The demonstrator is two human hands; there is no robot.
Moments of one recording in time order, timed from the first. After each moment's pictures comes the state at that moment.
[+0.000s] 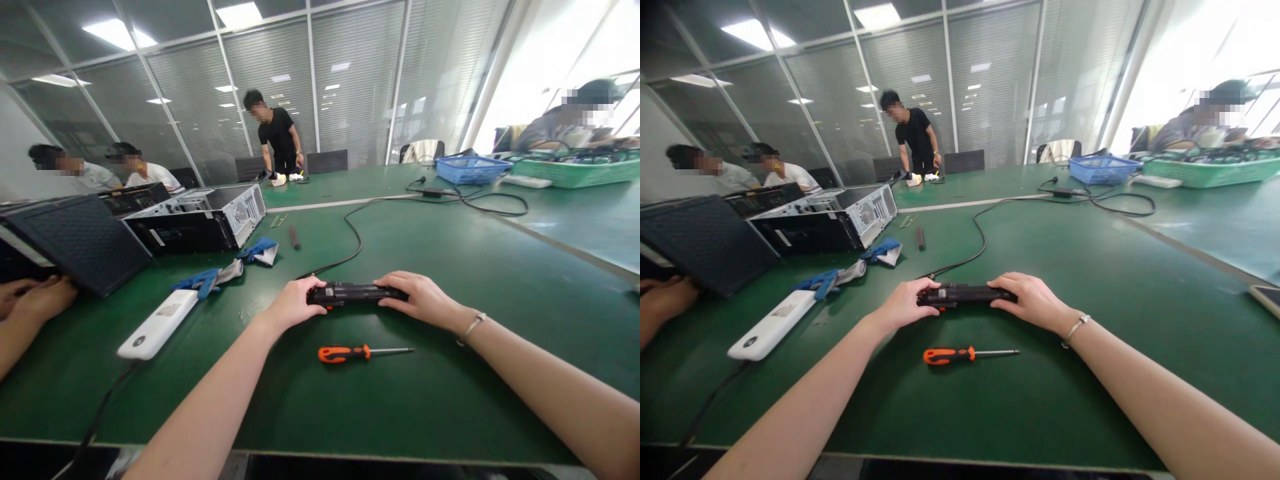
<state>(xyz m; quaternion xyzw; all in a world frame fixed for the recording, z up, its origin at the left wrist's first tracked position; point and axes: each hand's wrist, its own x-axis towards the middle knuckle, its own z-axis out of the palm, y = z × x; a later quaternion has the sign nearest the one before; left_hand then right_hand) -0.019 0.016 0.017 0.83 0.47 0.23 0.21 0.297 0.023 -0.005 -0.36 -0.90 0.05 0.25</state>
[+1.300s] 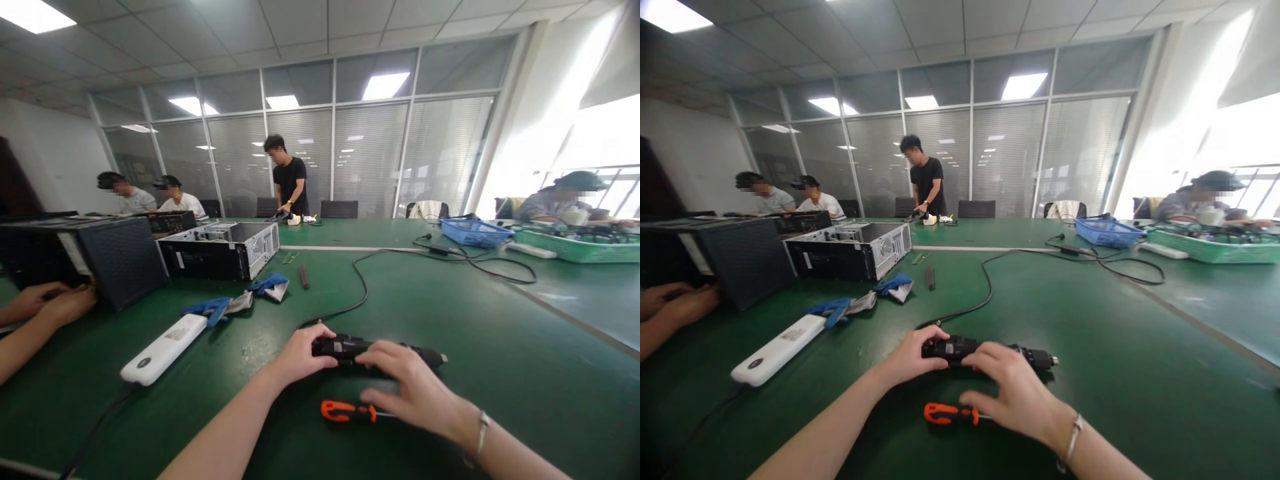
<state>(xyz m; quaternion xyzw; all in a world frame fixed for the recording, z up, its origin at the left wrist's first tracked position) -0.021 -0.010 0.012 0.80 0.46 0.30 0.25 0.231 -0.042 0.031 -0.31 -0.91 0.11 0.25</state>
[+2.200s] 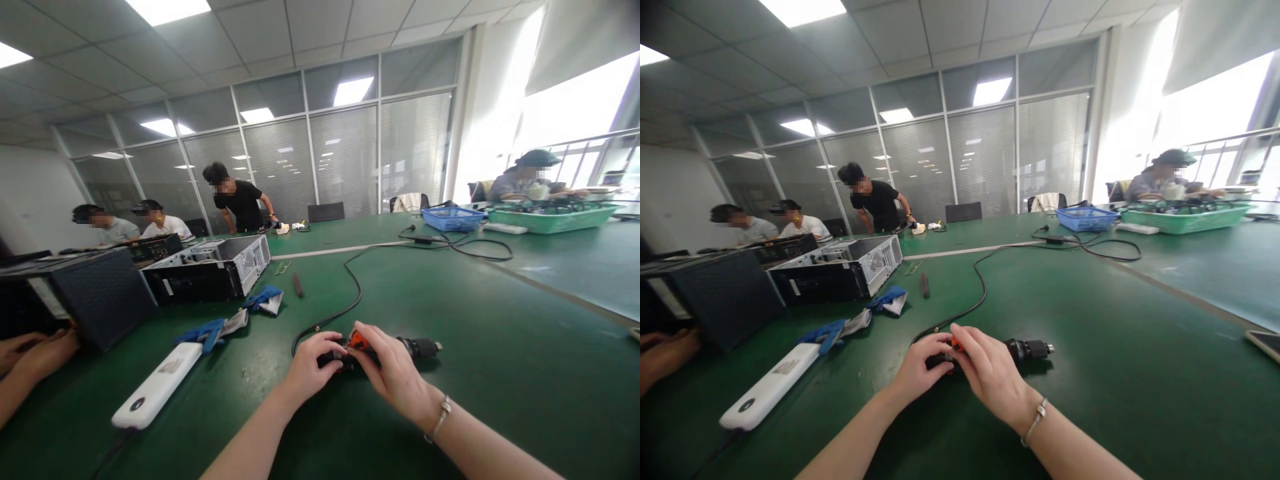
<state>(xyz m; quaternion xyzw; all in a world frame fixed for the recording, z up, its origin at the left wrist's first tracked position) -0.005 -0.012 0.006 0.82 0.38 0.38 0.20 0.193 -0.040 0.029 -0.26 -0.80 -0.12 0.53</state>
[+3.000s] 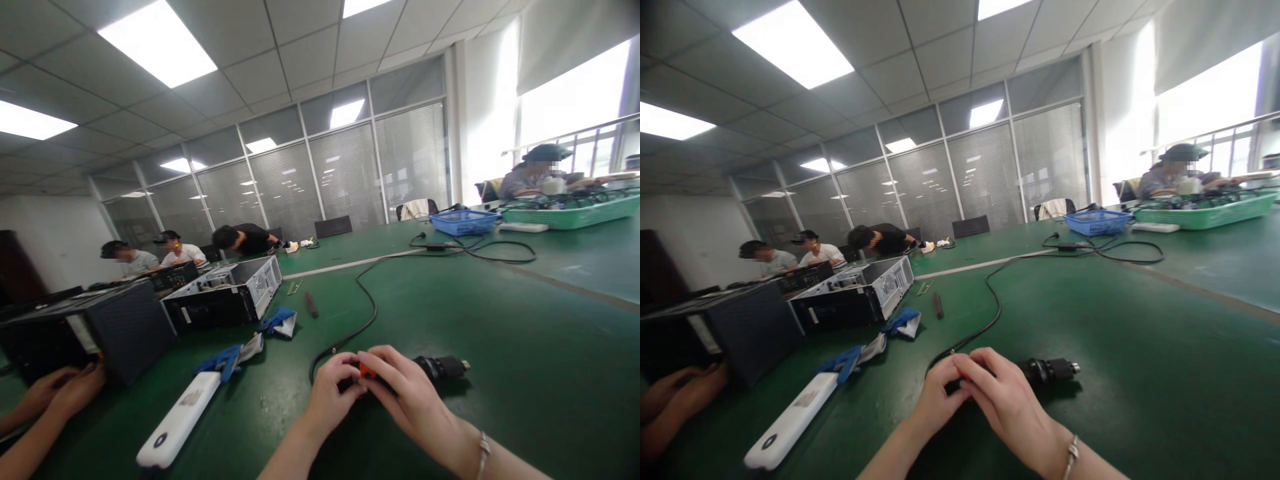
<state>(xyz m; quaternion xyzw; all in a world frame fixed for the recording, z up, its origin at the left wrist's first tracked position) 0.003 -0.013 0.006 0.80 0.38 0.40 0.22 0.185 -0.048 0.028 -0.25 -0.82 0.00 0.52</state>
